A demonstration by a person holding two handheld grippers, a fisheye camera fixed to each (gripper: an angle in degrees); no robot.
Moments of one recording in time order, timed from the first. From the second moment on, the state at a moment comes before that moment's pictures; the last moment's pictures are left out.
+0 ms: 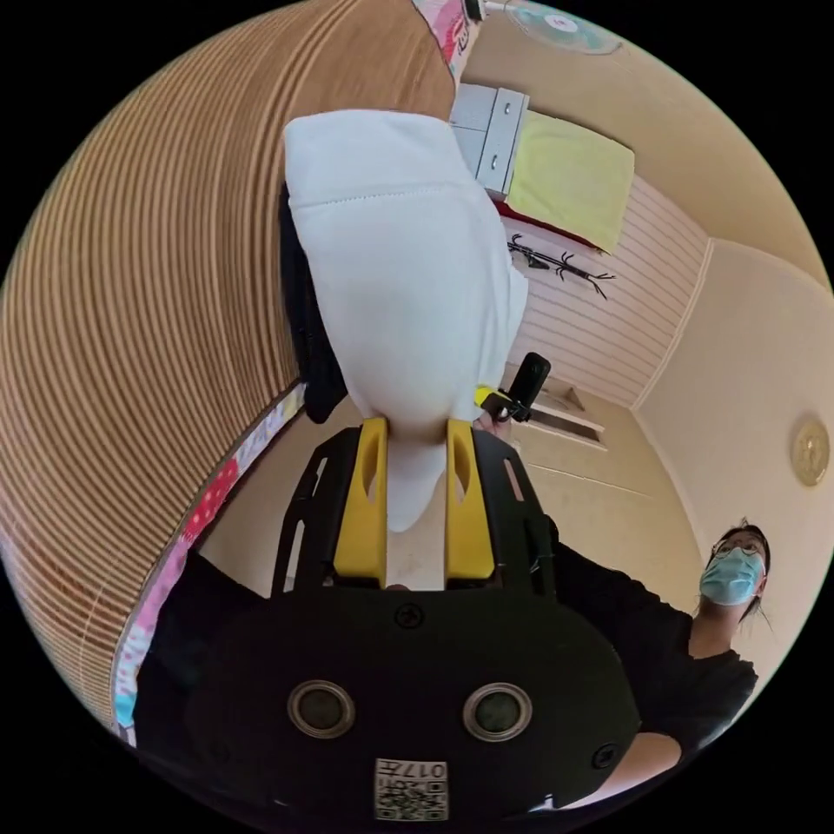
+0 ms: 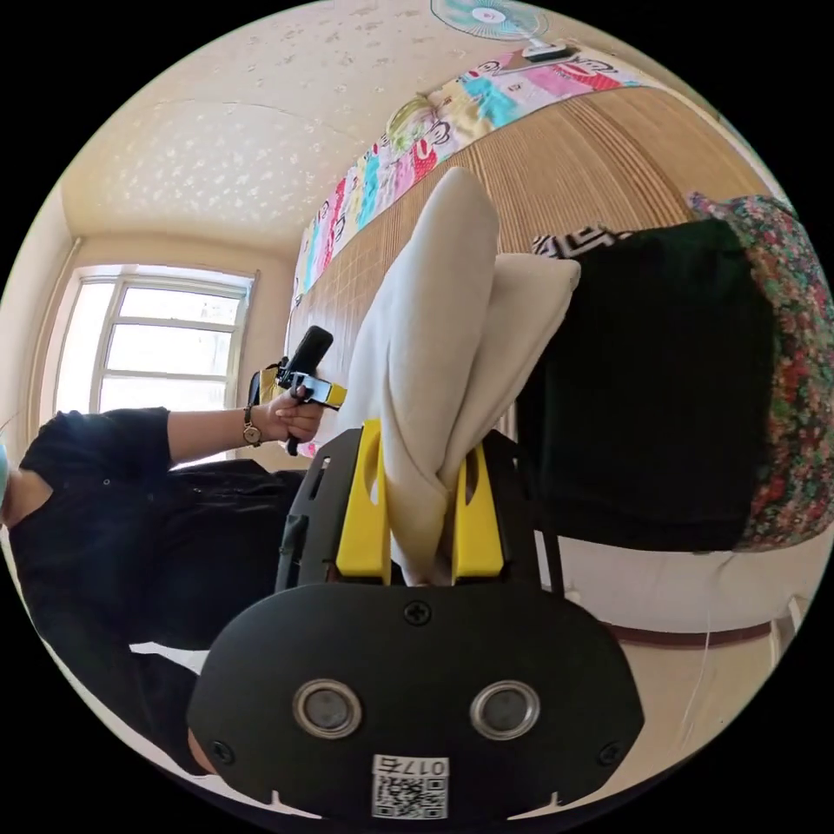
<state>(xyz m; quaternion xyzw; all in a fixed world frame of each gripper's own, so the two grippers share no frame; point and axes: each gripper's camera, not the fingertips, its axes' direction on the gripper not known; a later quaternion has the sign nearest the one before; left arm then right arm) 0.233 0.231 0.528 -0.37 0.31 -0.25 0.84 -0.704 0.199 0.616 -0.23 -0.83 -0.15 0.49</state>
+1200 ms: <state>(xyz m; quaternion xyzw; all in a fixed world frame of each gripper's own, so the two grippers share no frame) 0.197 0.586 0.028 -0.29 -0.22 -0.52 0.77 -0.642 0.373 0.609 -0.39 -0.66 0.20 0.60</state>
